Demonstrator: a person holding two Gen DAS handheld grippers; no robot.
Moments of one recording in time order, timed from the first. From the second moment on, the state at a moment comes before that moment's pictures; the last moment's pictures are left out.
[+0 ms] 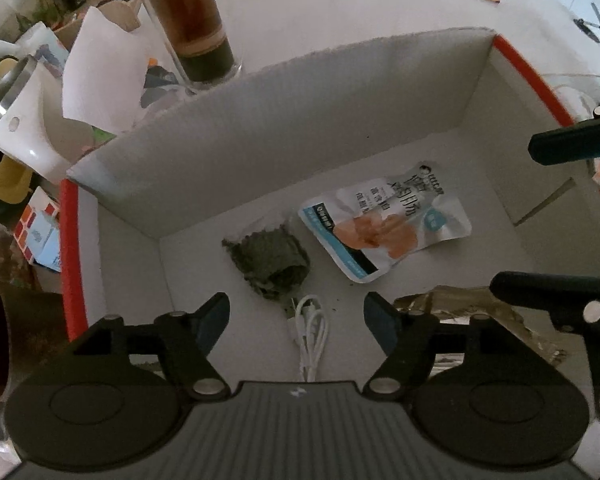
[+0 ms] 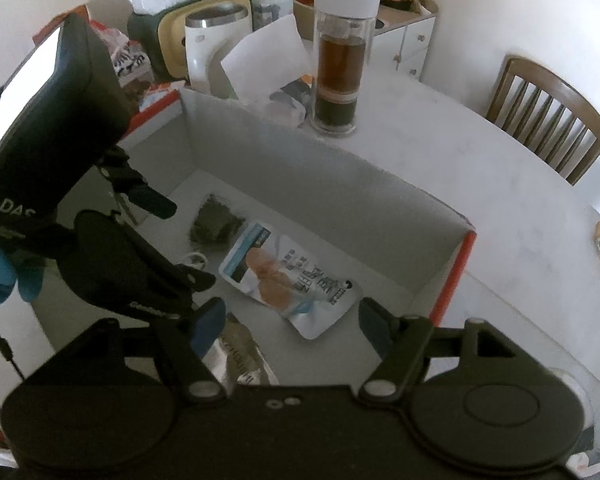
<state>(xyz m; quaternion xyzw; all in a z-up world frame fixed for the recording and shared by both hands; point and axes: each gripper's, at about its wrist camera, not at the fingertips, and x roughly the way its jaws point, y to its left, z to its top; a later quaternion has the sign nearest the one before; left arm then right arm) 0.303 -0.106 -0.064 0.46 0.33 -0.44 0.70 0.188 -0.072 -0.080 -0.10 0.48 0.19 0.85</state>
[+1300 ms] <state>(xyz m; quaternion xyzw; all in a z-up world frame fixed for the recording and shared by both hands) 0.244 -0.002 0.019 0.37 0.28 -0.52 0.72 0.100 -0.089 -0.011 -0.03 0.43 0.22 0.88</state>
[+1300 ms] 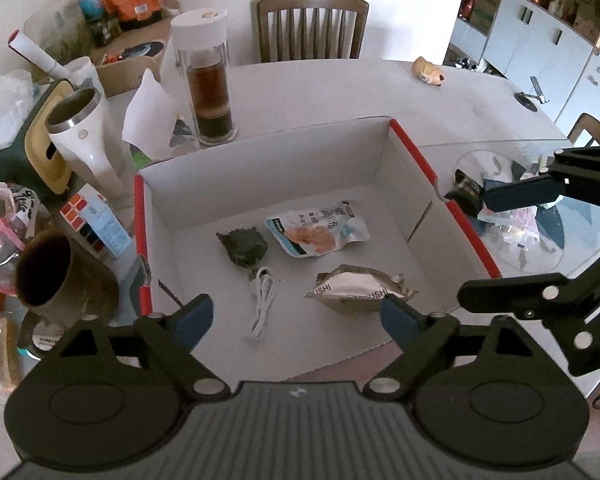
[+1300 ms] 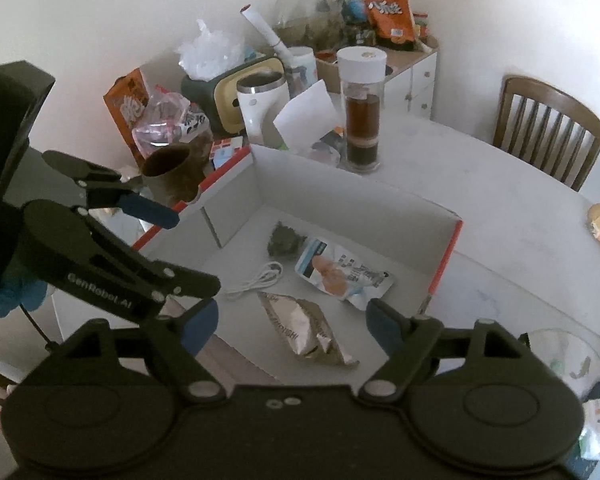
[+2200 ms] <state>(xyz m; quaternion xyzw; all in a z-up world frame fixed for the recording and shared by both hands) 0.206 0.026 0.024 0.33 0.27 -0.56 0.71 0.029 -0.123 0.011 0.04 0.39 0.13 0.91</state>
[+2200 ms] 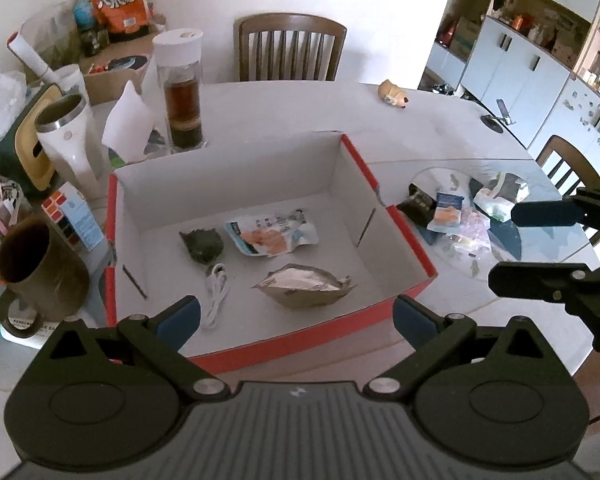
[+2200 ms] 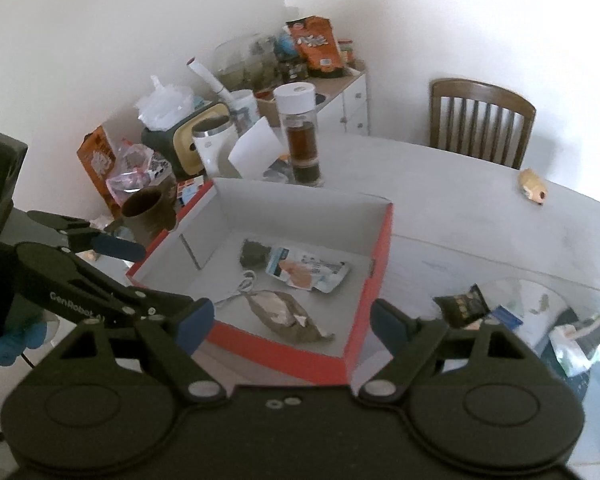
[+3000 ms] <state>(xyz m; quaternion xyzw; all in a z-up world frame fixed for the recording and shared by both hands) 0.112 -0.014 0.012 0.32 0.24 -0.59 0.70 -0.011 -0.232 0.013 0.05 0.38 0.08 0.92</state>
